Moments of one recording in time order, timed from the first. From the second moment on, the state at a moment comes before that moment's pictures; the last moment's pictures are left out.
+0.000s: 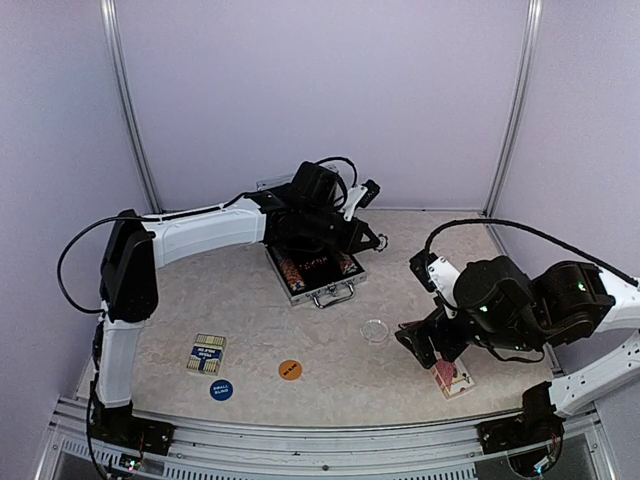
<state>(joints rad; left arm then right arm) -0.84 2.13 1.88 -0.28 0.39 -0.14 1.37 1.03 1.03 -0.82 0.55 0.46</state>
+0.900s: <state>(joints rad) -0.78 2.37 2.01 -0.47 0.08 0.21 1.37 1.00 0.97 -0.85 0.54 0.51</state>
